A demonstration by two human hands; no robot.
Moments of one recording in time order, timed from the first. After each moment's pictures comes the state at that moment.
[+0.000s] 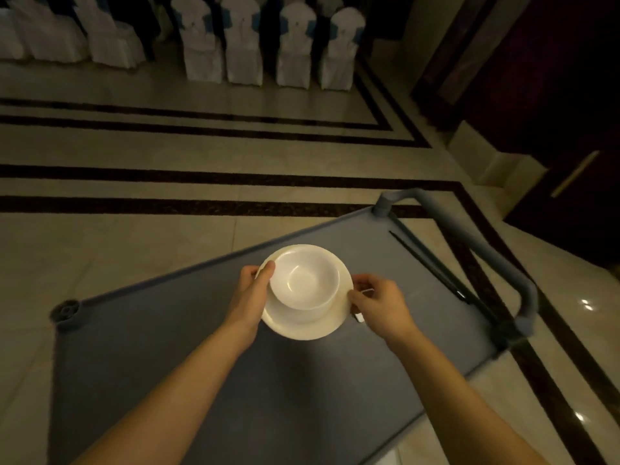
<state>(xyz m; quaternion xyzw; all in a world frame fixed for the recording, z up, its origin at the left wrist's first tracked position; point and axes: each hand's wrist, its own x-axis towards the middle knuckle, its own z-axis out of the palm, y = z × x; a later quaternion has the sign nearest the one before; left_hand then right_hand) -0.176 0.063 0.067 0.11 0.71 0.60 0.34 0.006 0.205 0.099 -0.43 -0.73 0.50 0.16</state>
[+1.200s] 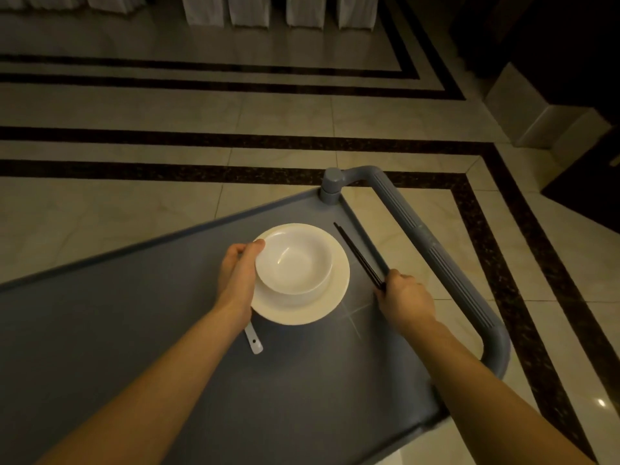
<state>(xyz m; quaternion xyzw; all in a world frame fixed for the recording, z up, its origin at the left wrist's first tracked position) -0.090 0.310 0.028 -0.01 0.74 0.62 0.28 0.099 0.504 -0.010 -0.45 -0.88 0.13 -0.09</state>
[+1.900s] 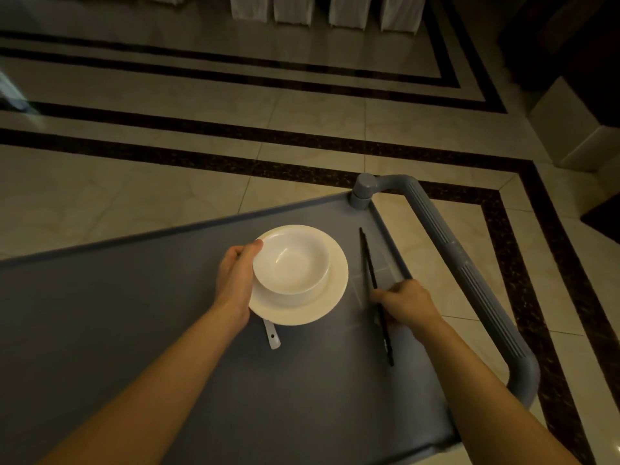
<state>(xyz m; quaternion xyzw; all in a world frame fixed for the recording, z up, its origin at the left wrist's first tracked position) -0.107 0.275 0.028 -0.08 0.73 0.64 0.24 0.068 0.498 0.001 -0.51 -0.70 0.48 -0.09</state>
